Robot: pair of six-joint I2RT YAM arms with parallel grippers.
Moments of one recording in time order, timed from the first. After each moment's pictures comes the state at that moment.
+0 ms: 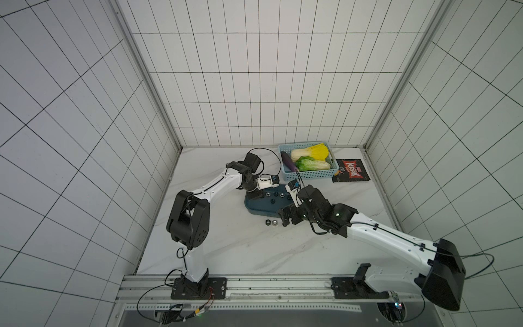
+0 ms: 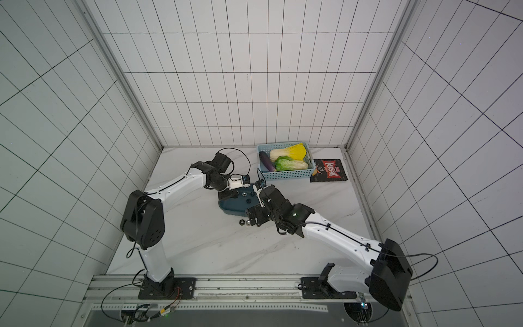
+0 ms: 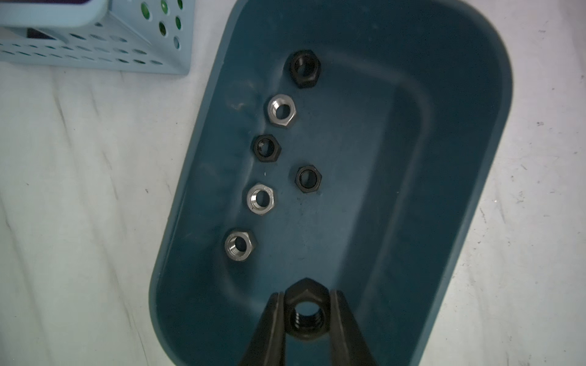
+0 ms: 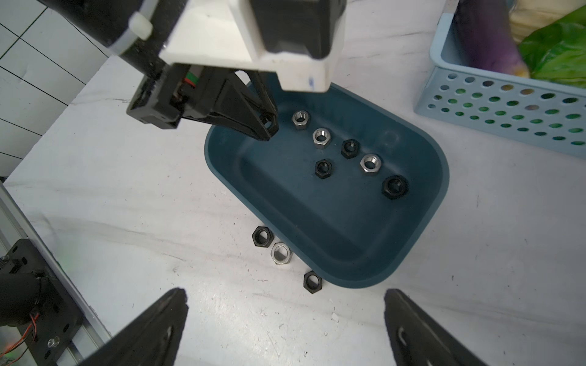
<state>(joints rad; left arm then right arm) -0.47 1.86 1.47 -0.85 0.29 0.86 0.98 1.26 0.94 -0.42 0.09 0.34</state>
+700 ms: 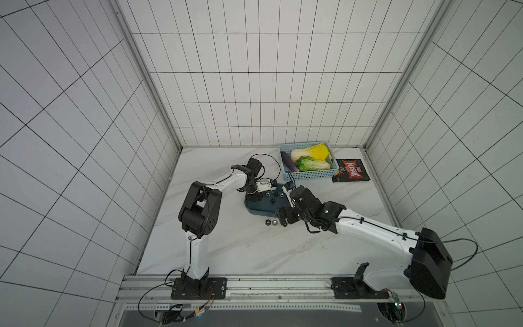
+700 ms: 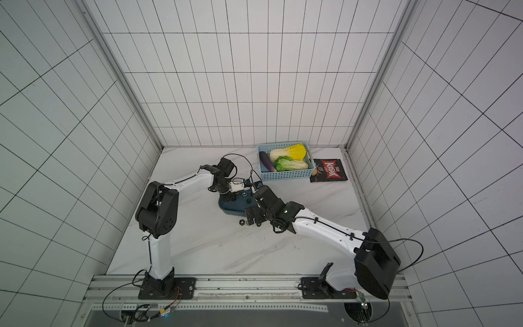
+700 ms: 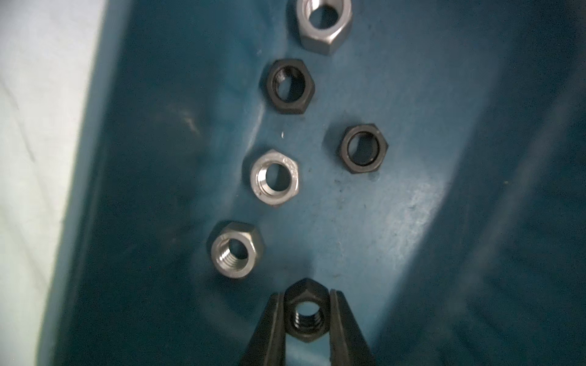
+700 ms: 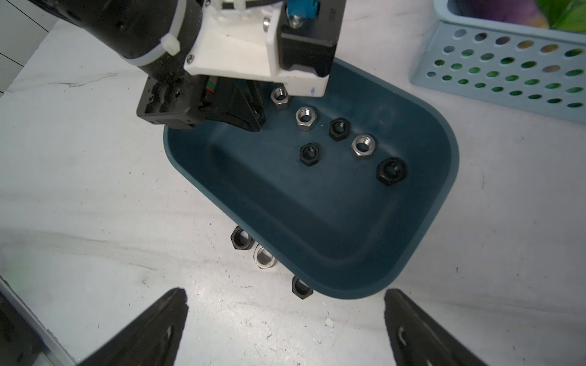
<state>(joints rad) -0.45 2.02 1.48 -0.78 0.20 0.83 0.98 1.37 0.94 -0.41 0.13 0.38</state>
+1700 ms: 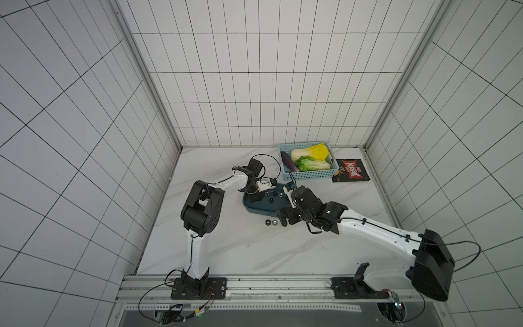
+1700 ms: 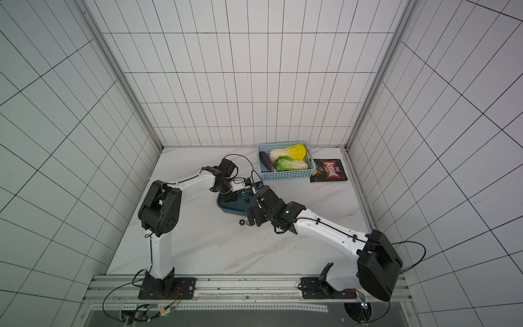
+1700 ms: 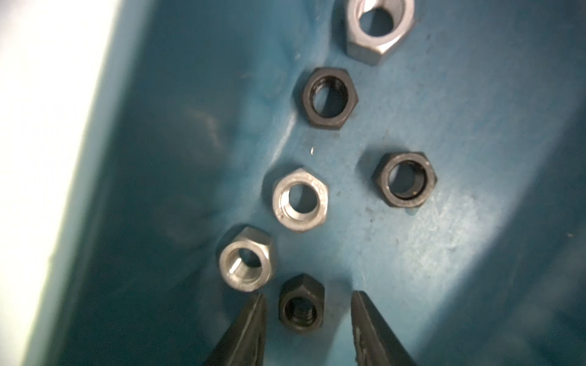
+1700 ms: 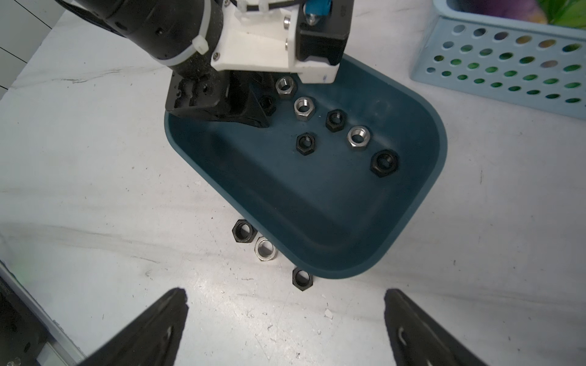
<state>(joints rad) -0.46 2.03 1.46 -0.69 0.15 0.79 0.98 1.34 0.94 -0.44 0.12 0.38</state>
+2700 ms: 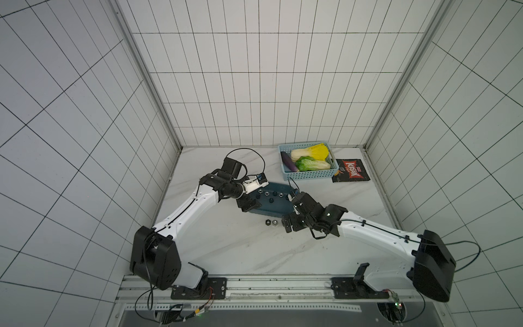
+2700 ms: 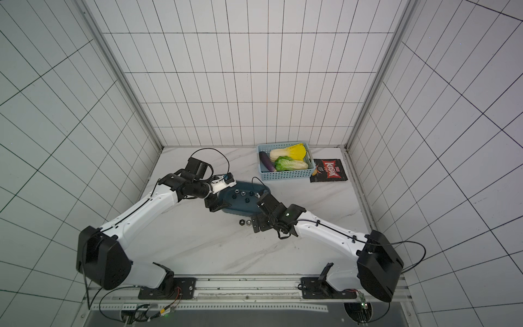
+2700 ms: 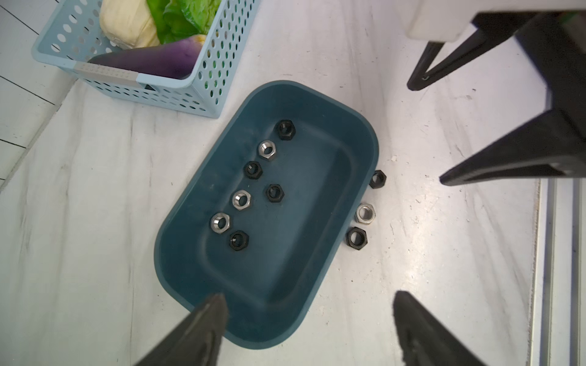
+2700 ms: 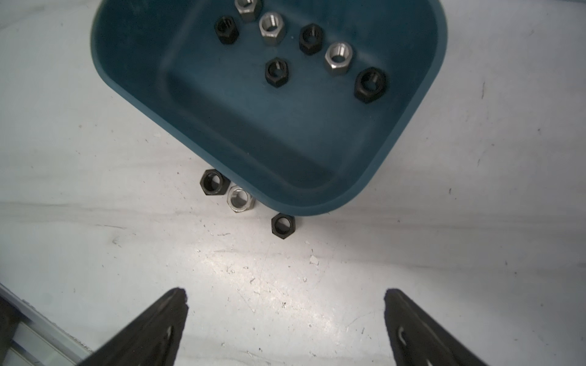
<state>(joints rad) -0.39 1.41 1.15 -0.75 0.52 0.69 0.99 1.34 0.87 -0.54 0.12 0.46</state>
